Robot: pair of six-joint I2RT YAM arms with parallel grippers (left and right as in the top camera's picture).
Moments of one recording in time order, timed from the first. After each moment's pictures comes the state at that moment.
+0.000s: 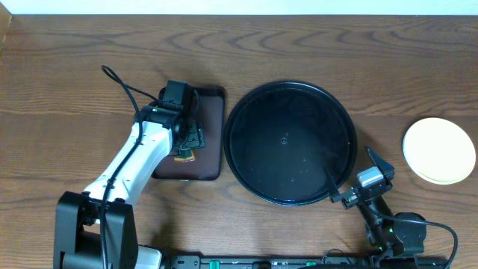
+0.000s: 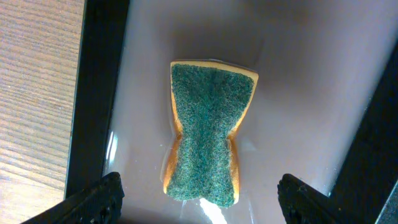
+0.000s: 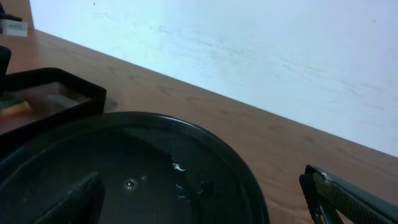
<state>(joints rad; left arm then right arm) -0.22 1.59 1.03 -0.79 -0.12 -0.40 0.07 0.01 0.01 -0.04 -0.34 -0.21</state>
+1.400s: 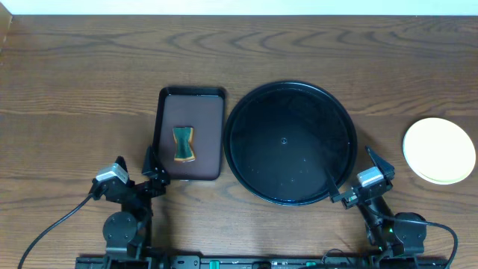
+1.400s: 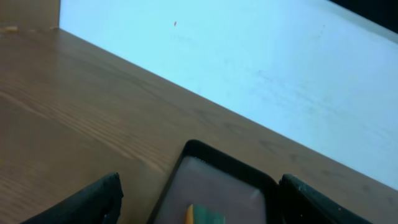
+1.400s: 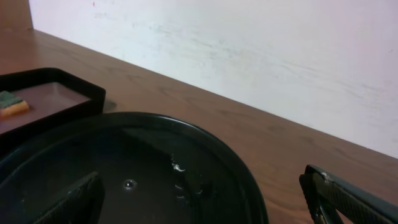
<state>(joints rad) -0.06 0.01 0.13 -0.20 -0.19 -0.43 0.07 0.01 0.01 -0.04 -0.34 -0.22</state>
